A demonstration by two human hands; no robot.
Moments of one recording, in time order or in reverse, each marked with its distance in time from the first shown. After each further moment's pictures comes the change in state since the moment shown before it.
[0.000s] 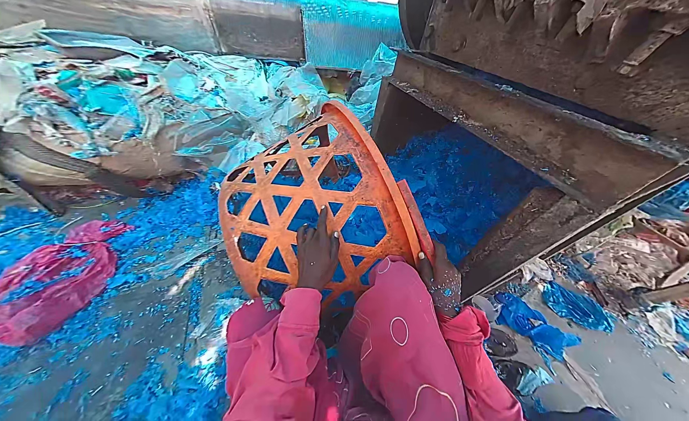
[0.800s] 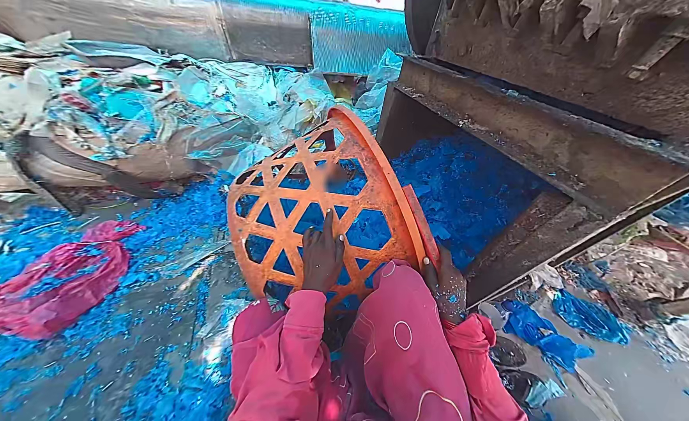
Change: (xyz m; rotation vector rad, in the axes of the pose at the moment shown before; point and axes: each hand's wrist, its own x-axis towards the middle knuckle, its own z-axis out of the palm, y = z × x) left_hand 0.000 0.002 -0.002 -0.011 -0.018 -0.008; right_hand -0.001 -0.006 -0.004 0.013 0.020 -0.002
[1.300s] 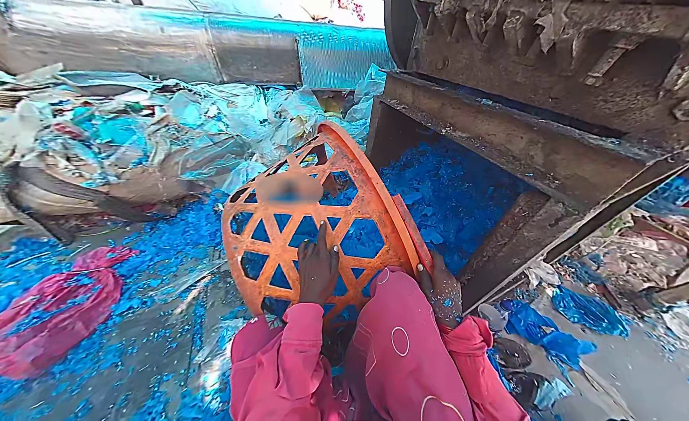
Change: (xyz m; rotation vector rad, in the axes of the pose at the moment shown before) left_hand 0.000 0.002 -0.001 0.017 0.005 -0.003; right_hand -0.004 0.001 0.000 0.011 -0.021 0.036
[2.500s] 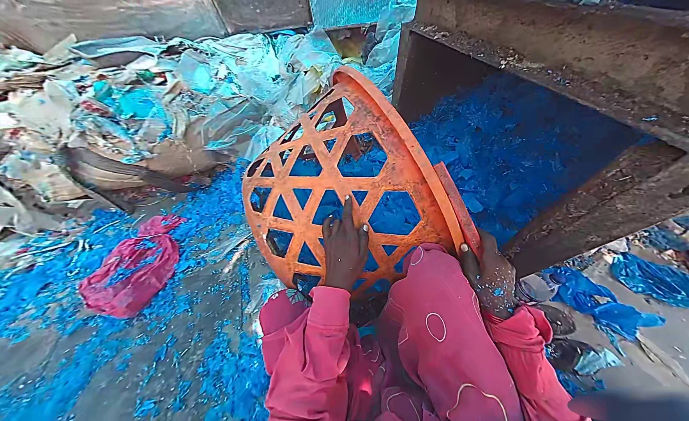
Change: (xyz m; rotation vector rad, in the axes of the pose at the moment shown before) left_hand -0.003 -0.005 0.006 0.011 0.021 0.070; right_hand -0.001 0.011 0.007 -0.065 0.083 -0.076
